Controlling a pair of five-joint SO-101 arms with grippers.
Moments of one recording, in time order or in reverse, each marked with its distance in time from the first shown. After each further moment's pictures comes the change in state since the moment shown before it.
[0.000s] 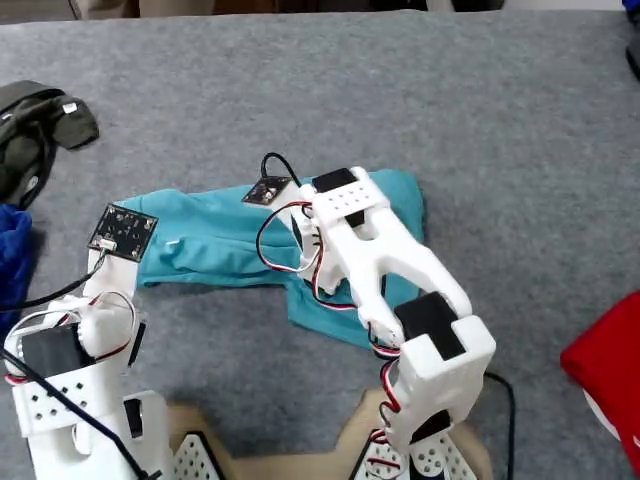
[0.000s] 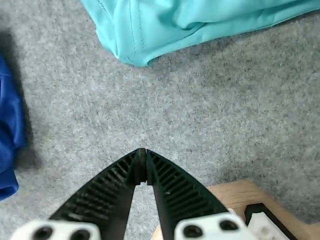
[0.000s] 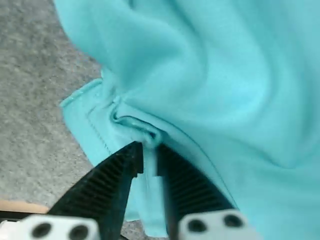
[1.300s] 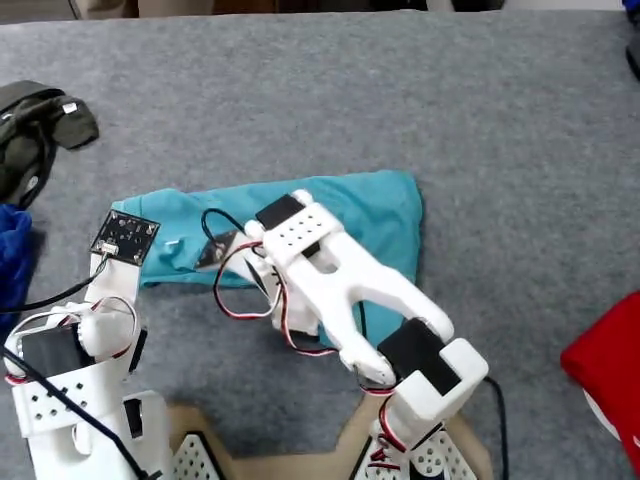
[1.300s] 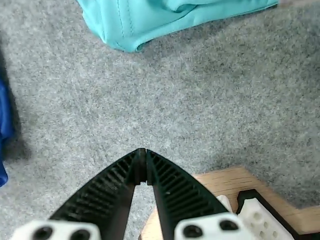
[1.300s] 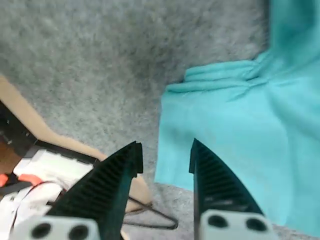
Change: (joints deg) left arm 0.0 0.0 0.0 3.1 0.0; right arm -14.3 -6.0 3.9 13.8 3.4
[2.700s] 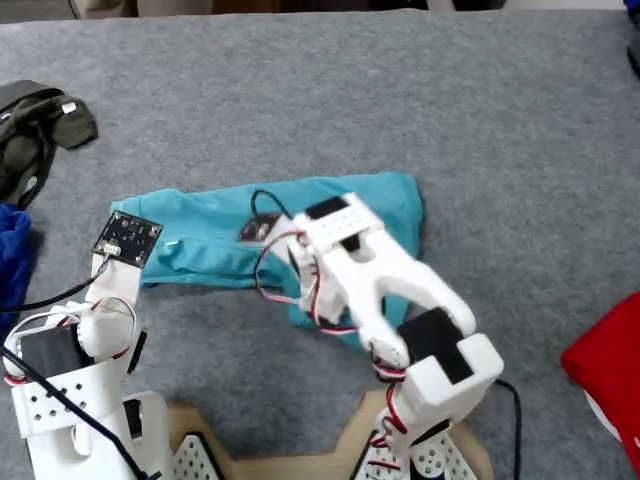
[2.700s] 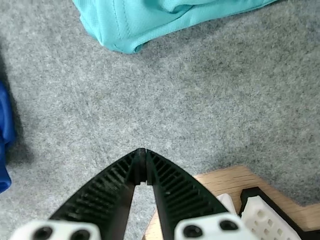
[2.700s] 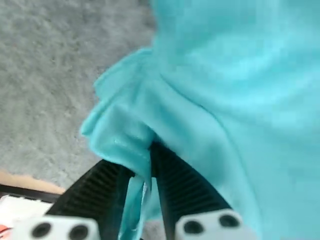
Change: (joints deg) left arm 0.0 0.0 0.0 0.0 -1.8; right arm 11.9 0.3 5.4 -13.9 -0.1
